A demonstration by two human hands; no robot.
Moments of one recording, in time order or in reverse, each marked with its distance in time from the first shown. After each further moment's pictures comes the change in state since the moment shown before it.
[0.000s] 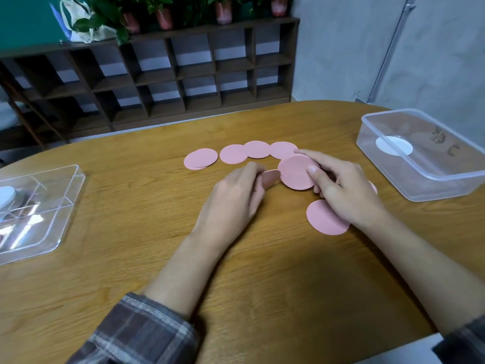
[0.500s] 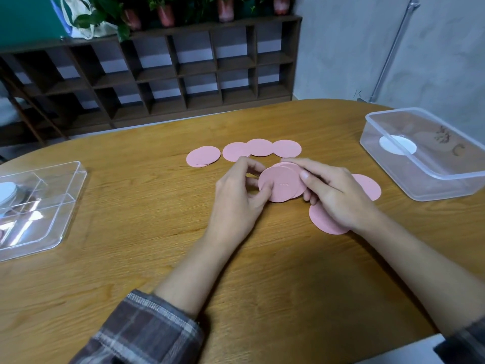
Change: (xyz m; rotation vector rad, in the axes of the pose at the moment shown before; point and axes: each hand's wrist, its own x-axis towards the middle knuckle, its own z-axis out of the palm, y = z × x) left_hand 0.000 0.005 0.010 -0.377 0.071 -0.278; right_hand -0.006 -0.016 0.010 0.140 -0.155 -0.026
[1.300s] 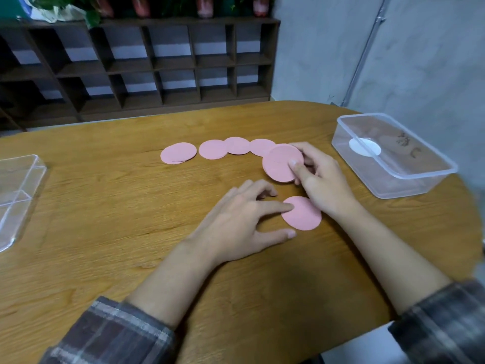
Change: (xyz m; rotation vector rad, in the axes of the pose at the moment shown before) left_hand -0.016 0.010 0.009 0.449 -0.537 0.367; right_hand 0.011 0.014 -0.015 -0.037 0.195 0.046
